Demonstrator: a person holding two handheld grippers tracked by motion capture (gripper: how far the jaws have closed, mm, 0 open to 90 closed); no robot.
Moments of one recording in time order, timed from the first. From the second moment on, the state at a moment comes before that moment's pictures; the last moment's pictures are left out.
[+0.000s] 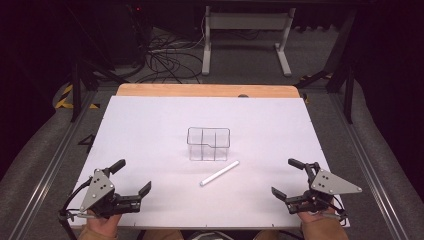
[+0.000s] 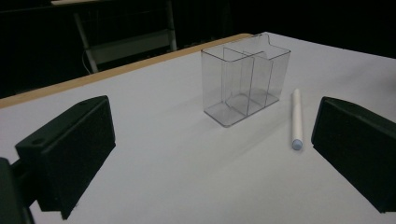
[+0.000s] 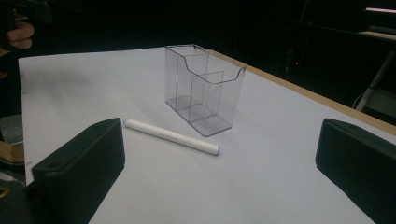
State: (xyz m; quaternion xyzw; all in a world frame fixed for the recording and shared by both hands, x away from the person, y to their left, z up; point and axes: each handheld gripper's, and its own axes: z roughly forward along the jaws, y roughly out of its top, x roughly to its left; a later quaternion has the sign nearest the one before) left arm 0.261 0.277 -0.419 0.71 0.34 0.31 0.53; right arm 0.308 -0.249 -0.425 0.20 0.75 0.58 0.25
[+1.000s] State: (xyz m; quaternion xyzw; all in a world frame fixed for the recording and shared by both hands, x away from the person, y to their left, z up) left arm 0.265 0.263 -0.402 0.73 0.33 0.28 0.53; right arm 0.307 -0.249 -0.427 0.20 0.75 0.59 0.24
